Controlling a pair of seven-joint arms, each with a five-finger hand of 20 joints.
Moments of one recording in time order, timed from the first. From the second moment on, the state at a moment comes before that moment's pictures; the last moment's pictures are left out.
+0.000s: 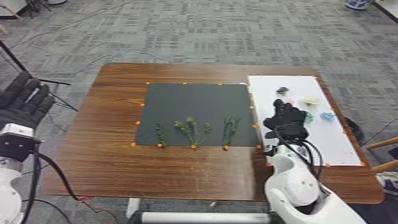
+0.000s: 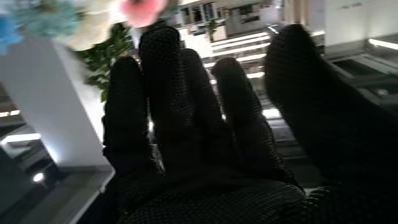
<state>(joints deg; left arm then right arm) 133.5 -44.6 -114.0 -123.2 1.6 15.0 22.3 -92.9 -57.5 60.7 -106.7 -150.5 15.6 45.4</state>
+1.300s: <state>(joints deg) 133.0 -45.5 -114.7 -123.7 1.5 15.0 23.7 -83.8 -58.7 59.7 -94.6 -149.6 11.9 48.5</state>
